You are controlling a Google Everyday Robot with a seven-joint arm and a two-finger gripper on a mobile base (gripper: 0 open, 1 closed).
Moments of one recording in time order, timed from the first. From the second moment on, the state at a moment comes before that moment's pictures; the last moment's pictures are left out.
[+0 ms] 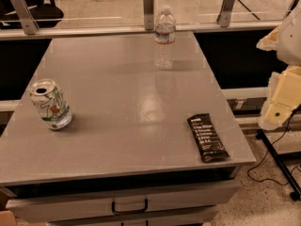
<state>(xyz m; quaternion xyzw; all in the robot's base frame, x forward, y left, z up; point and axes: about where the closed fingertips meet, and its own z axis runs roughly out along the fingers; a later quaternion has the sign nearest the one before) 0.438 -0.217 0.976 -0.60 0.78 -0.03 0.16</state>
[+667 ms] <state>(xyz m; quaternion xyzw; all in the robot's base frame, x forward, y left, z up) 0.451 -0.176 0.963 -0.63 0.76 0.00 0.17</state>
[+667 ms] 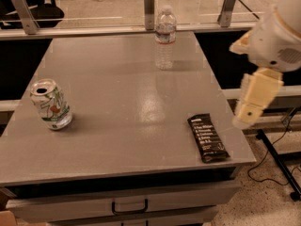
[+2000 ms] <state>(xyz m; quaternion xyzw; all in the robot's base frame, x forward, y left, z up) 0.476 0.004 0.946 -0.72 0.63 0.13 0.25</state>
